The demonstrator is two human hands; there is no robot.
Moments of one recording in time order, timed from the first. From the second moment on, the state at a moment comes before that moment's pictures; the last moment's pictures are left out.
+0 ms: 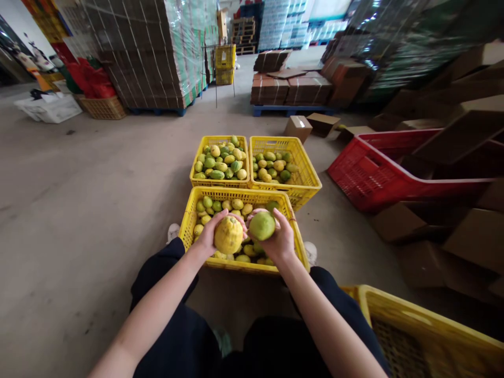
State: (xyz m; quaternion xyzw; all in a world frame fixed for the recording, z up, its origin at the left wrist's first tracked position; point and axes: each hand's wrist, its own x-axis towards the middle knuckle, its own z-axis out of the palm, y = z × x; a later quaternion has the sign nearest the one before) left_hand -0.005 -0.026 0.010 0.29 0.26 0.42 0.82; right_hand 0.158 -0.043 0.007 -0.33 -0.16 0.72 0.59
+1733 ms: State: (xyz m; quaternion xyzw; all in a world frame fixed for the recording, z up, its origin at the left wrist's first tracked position) left_hand -0.016 -0.020 0.017 0.05 0.23 0.52 0.82; right_hand 0.158 -0.059 -0.005 -0.29 -0.17 0.75 0.57
